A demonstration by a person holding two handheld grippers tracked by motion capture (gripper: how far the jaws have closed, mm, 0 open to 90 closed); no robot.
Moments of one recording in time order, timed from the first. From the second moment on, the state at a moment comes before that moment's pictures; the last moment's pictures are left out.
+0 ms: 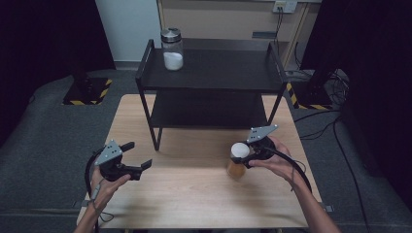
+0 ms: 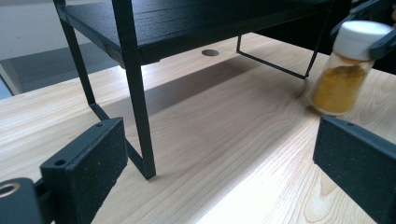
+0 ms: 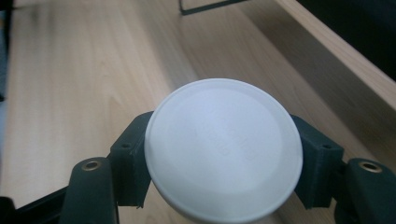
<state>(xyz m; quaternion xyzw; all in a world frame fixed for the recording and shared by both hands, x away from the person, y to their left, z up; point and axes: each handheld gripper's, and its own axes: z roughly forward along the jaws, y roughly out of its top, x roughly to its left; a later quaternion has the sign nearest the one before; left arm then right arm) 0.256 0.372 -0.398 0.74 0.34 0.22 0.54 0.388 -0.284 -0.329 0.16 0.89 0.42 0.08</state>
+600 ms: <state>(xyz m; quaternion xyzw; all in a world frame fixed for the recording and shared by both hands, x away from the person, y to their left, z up) 0.254 0.375 -0.400 0.73 0.35 0.22 0.55 0.391 -0.278 -0.235 0.10 0.90 0.43 0.04</state>
